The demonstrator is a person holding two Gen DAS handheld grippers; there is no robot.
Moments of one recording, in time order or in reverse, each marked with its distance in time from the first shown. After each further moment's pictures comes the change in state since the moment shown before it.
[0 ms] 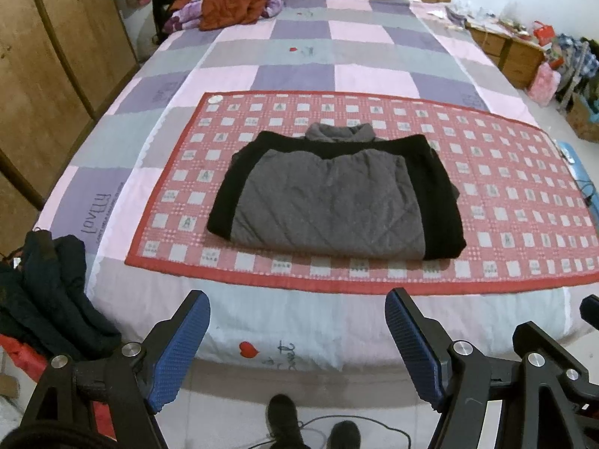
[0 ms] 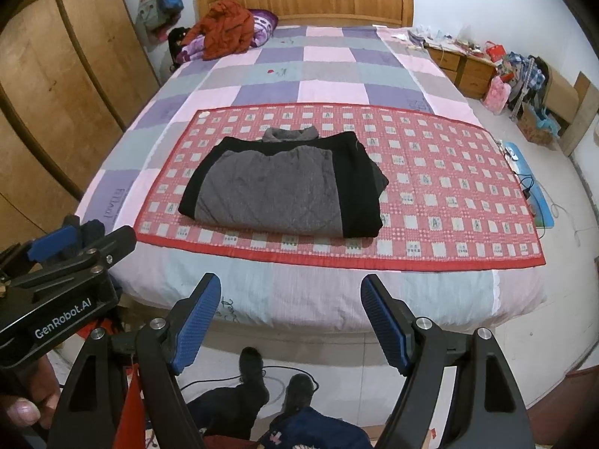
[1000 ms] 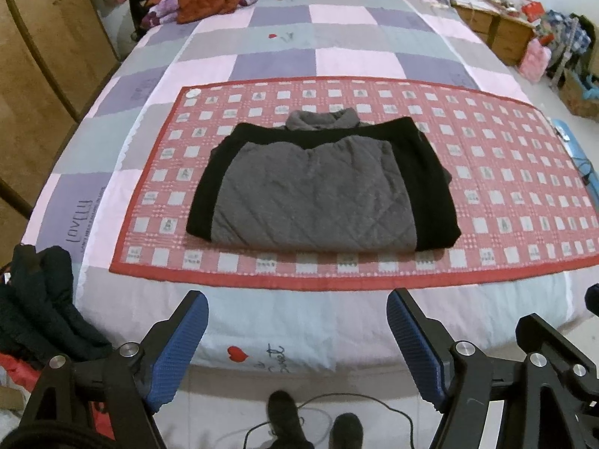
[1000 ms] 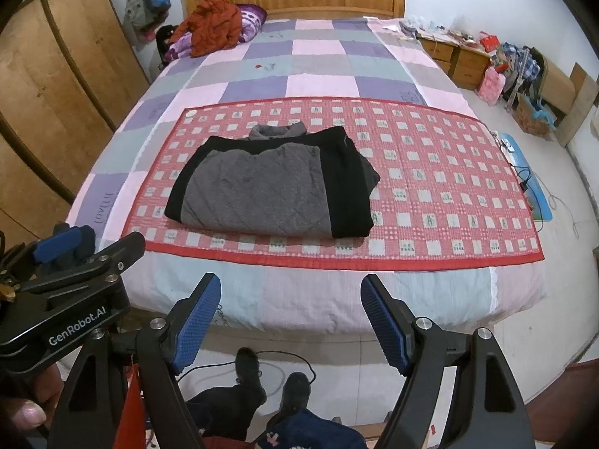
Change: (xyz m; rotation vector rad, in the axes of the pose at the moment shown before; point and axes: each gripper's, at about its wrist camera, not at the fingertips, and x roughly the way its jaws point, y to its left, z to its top) left arm 0.033 -0.034 0.016 0.048 0.055 -0.014; right arm 0.022 -0.040 0.016 0.023 0.027 -0.003
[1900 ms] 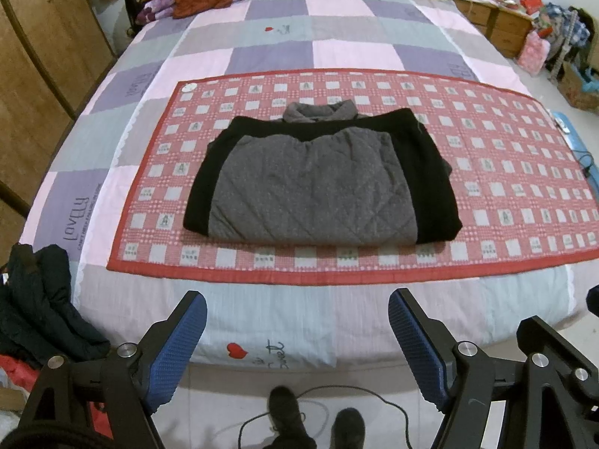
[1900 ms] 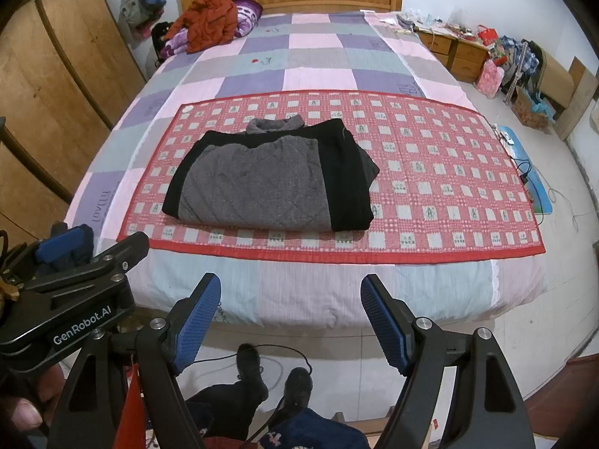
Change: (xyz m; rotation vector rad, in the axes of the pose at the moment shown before) left arm 0.007 -0.001 0.000 0.007 0.017 0.000; right arm 0.013 0.001 -0.002 0.016 0.017 -0.007
